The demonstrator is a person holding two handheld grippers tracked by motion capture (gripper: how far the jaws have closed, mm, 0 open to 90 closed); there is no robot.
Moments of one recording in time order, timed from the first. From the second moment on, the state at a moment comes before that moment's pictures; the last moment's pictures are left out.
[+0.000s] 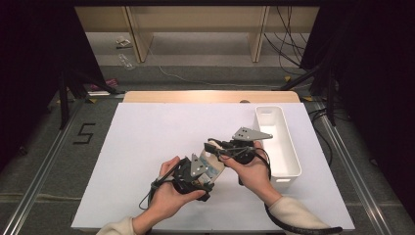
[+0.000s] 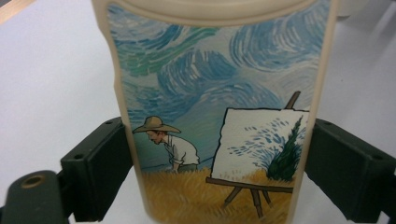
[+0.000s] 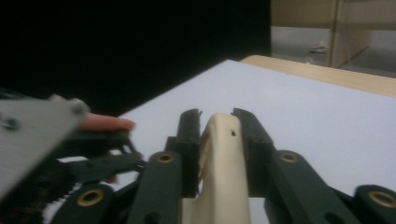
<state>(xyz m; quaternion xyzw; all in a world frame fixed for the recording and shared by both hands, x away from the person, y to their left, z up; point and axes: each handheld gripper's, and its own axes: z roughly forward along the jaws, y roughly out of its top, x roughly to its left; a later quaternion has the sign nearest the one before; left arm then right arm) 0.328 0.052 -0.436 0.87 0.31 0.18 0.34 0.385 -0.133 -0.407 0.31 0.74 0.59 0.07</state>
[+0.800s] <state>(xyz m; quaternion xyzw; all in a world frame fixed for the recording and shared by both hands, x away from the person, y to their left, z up) 0.340 0.081 -0.432 0.83 0.32 0.13 0.44 0.383 -0.147 -0.371 0.23 0.78 0.58 0.11</state>
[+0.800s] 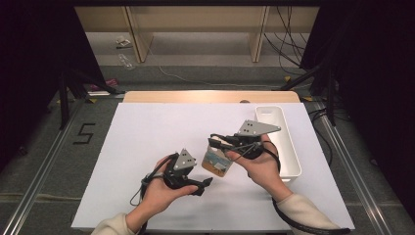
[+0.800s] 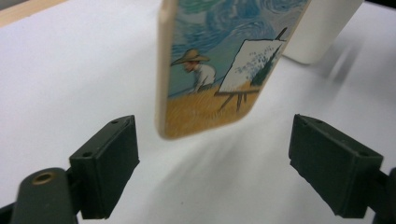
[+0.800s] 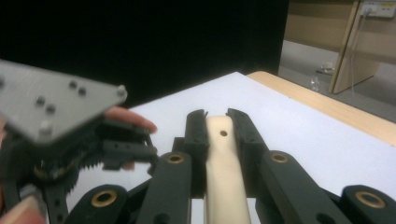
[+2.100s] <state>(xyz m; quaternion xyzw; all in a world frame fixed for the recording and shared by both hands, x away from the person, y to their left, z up) 0.352 0.076 -0.446 0.86 0.23 0.11 0.45 0.381 -0.142 -0.363 0.15 0.83 0.53 0.07</state>
